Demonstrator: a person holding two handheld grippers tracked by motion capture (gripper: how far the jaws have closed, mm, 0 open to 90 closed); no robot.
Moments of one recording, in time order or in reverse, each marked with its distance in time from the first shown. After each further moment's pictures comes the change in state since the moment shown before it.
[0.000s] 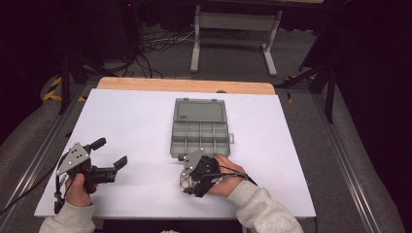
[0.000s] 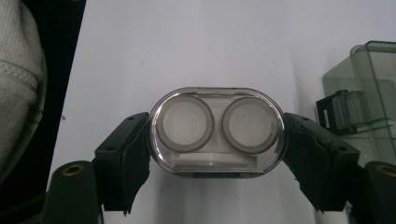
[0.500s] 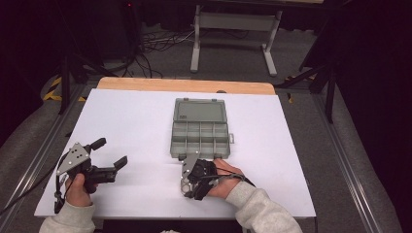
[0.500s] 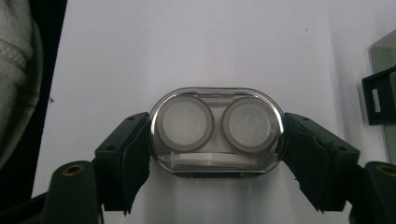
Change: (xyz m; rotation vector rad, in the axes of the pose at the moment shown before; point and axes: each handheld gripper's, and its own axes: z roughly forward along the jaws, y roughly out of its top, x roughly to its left) left arm 0.000 0.000 0.000 0.000 0.003 0.001; right arm 0.000 -0.006 0.021 0.079 0.052 0.019
